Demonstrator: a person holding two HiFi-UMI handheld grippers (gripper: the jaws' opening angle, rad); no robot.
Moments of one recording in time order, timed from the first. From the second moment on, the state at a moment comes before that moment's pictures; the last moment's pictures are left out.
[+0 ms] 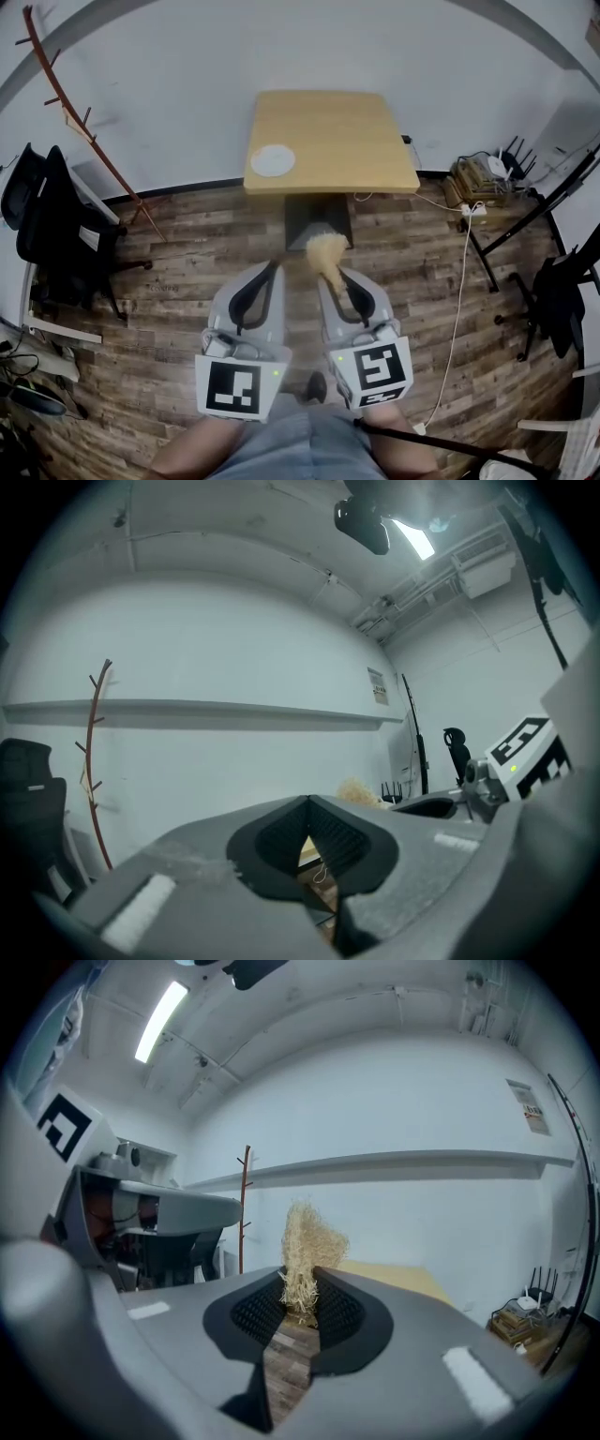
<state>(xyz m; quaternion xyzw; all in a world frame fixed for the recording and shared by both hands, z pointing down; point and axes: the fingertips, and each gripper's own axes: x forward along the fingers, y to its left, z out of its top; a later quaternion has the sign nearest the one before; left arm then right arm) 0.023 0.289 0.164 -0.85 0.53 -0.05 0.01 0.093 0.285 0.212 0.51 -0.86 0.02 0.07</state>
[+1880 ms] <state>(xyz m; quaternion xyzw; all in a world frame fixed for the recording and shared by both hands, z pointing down) -0.090 0.022 0.189 -0.83 0.55 -0.01 -0.06 0.018 0.013 0.229 0.51 -0.85 0.02 0.13</state>
